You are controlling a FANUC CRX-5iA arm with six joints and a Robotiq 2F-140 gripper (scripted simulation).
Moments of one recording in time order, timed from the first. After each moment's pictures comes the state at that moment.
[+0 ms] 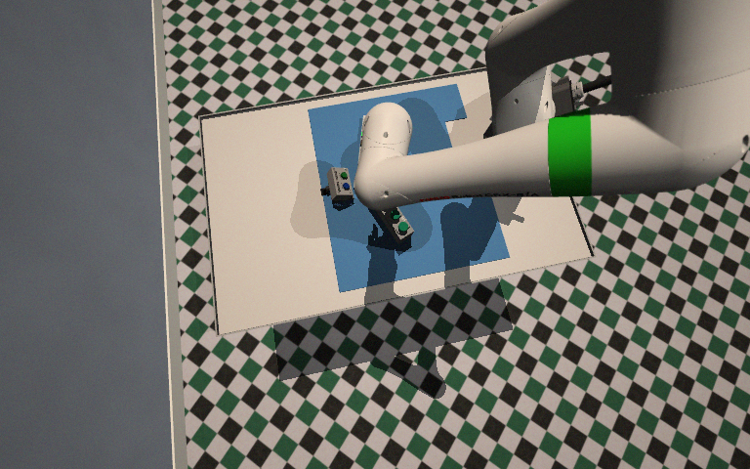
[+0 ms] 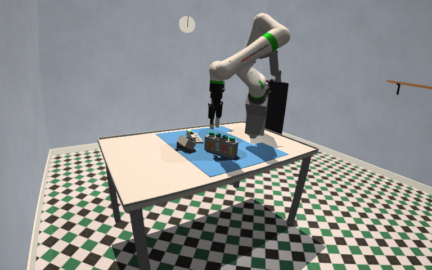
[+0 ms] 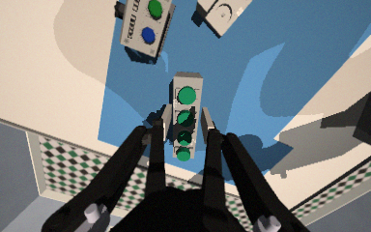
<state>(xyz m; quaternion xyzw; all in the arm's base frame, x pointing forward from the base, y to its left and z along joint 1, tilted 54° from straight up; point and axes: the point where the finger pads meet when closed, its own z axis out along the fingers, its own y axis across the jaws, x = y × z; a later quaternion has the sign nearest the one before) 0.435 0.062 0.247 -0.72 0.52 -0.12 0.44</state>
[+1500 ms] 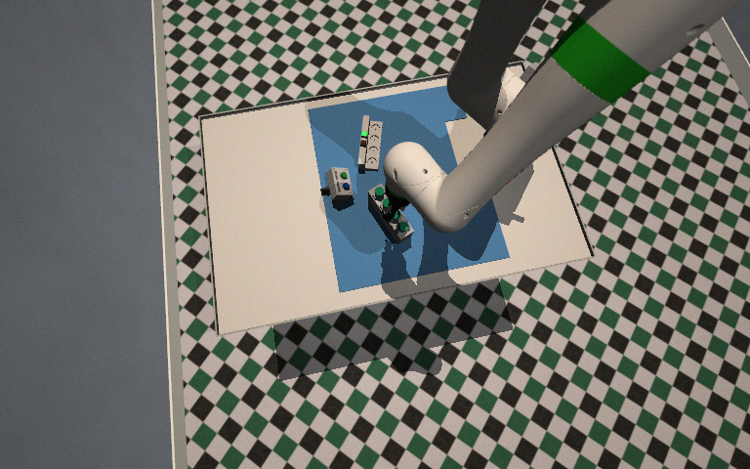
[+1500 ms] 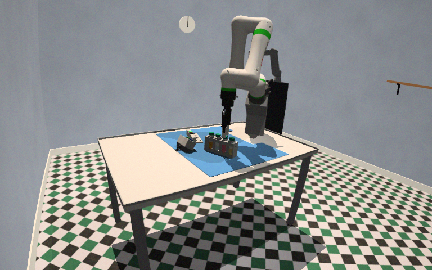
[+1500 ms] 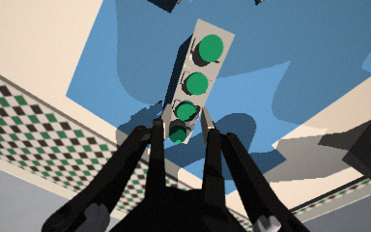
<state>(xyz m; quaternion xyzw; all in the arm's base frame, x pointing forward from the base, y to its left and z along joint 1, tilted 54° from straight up) 0.420 0.153 0.247 -0.79 0.41 -0.18 0.42</state>
